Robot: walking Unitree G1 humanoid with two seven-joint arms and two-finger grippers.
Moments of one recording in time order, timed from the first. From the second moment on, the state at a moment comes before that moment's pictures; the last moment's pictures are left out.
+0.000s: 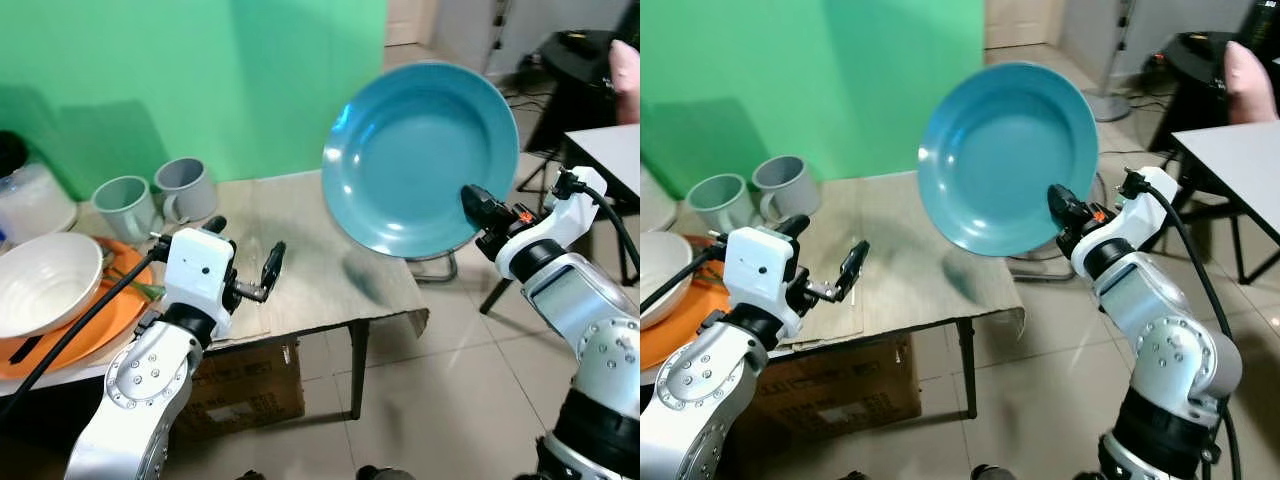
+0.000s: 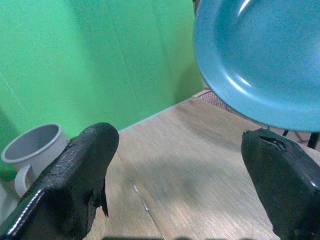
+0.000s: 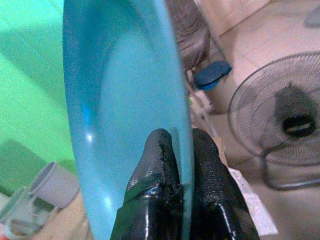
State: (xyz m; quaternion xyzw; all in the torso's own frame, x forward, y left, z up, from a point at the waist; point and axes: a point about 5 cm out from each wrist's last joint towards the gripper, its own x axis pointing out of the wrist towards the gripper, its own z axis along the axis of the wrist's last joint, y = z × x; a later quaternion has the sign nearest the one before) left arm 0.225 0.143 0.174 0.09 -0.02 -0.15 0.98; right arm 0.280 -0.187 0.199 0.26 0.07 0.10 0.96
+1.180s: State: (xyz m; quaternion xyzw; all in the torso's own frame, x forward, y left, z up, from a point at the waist) left arm 0.224 0.157 0.170 0.09 -0.01 -0.05 0.99; right arm 0.275 -0.187 0.178 0.18 0.04 0.03 0.98
